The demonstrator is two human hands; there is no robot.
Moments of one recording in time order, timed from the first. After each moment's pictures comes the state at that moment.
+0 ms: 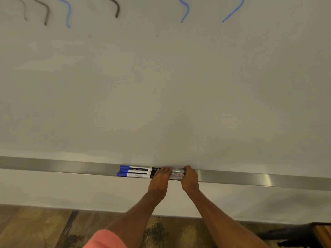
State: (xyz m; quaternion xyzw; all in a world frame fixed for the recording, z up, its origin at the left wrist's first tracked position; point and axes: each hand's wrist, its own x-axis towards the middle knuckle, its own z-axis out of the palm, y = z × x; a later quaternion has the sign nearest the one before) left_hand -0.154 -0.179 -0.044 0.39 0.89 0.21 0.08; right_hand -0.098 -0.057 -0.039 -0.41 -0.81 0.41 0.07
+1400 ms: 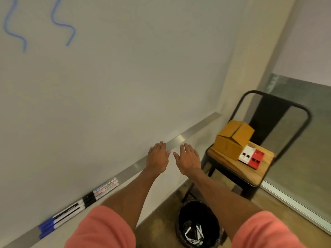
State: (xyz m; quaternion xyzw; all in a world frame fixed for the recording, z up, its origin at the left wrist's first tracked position) left_hand -0.002 -0.036 0.060 0.67 0.73 0.16 0.06; right_hand 0.131 -0.008 0.049 -0.60 -0.80 0.05 0.07
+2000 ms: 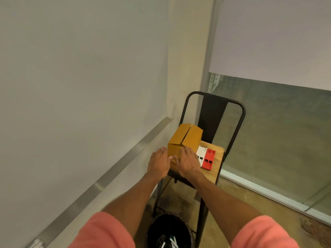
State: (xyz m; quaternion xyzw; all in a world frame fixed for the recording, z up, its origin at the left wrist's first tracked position) left_hand 0.192 0.092 0.056 0.77 0.61 0.14 0.13; right_hand 0.323 0.083 0.054 -0.71 -0.69 0.07 0.12
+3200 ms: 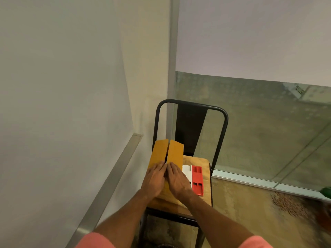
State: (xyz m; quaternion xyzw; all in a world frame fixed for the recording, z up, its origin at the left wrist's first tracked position) left_hand 0.249 0.285 -0.015 0.88 0.45 0.00 0.17; right_hand 0.362 0.226 -0.012 -0.73 -0.67 0.12 0.07
